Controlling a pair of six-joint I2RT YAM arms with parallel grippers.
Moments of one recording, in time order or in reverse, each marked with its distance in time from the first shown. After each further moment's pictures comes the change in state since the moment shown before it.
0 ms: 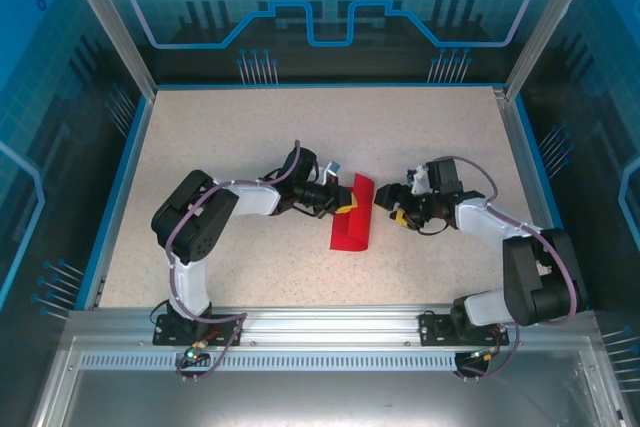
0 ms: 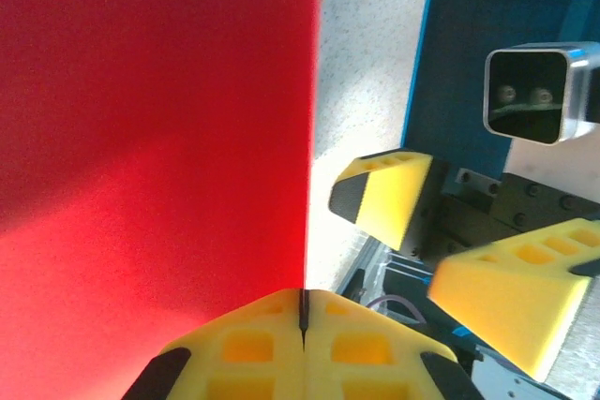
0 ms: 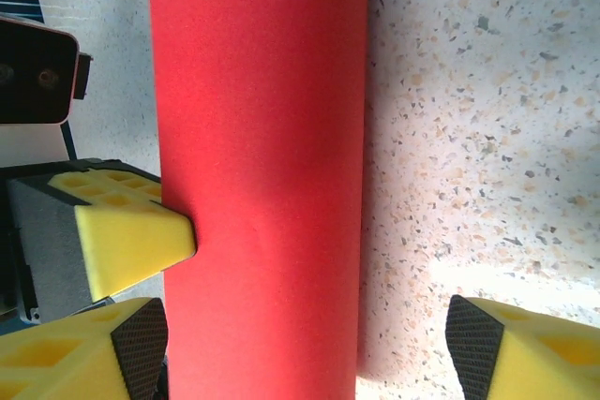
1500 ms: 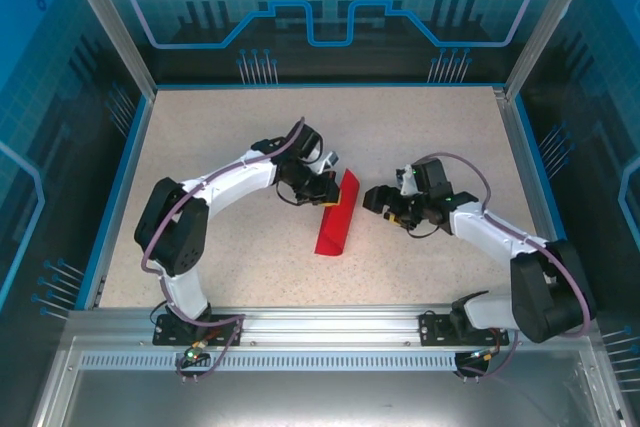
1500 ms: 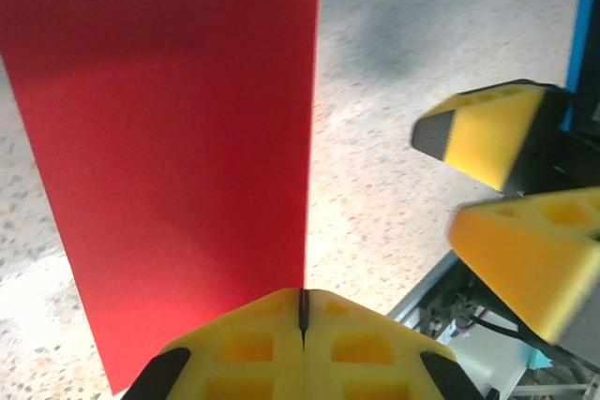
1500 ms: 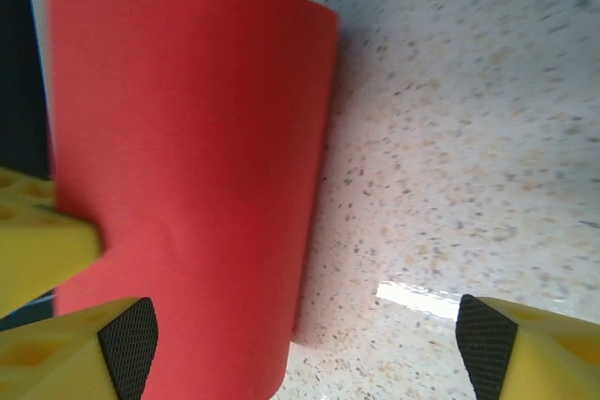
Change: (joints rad) left arm 0.006 -0.119 0.316 -0.898 -0.215 0.518; right arm 0.156 -0.061 0.023 -0.021 0.129 0.027
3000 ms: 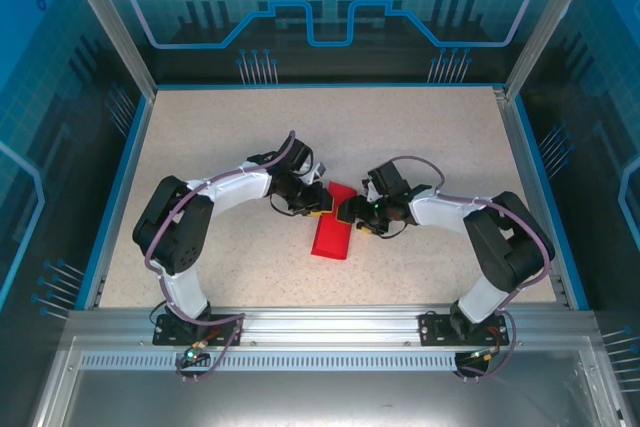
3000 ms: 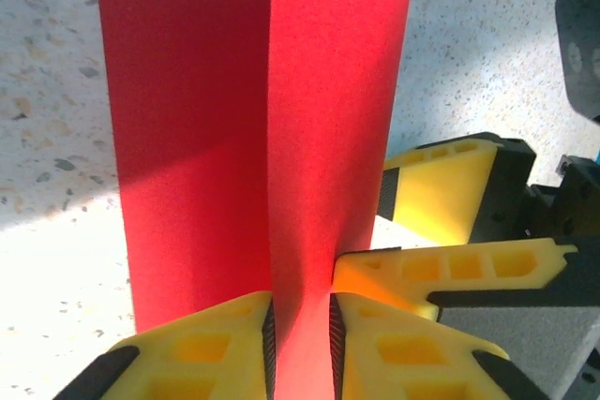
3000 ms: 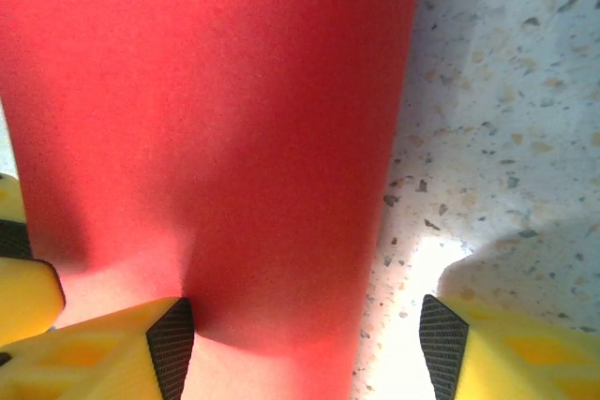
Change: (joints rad) left arm 0.037 0.001 -0.153 0.157 -0.030 -0.072; right arm 0.192 0.307 0.124 0.061 0.097 0.091
